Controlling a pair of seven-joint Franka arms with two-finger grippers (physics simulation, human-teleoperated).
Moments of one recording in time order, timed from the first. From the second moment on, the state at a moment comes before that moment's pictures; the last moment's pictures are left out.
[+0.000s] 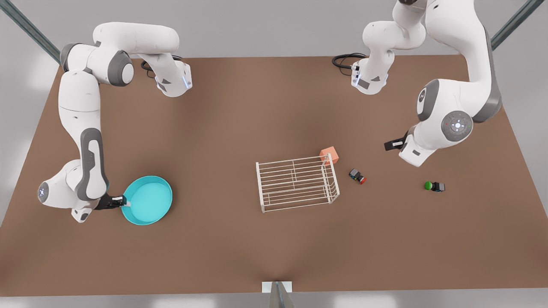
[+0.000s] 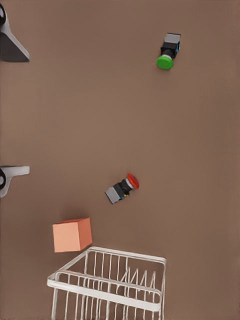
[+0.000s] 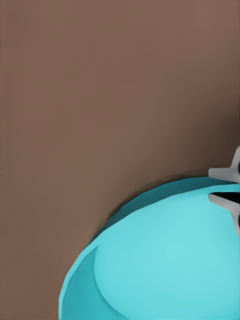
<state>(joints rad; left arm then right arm) -0.08 0.11 -0.09 -1.73 0.04 1.56 -0.34 -0.13 0.81 -0.19 -1.54 0.54 2.08 -0.81</state>
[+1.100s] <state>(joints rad) -0.18 0.36 -0.11 -2.20 0.08 2.52 -1.04 0.06 0.54 -0.18 -1.51 0.57 1.69 -0.71</state>
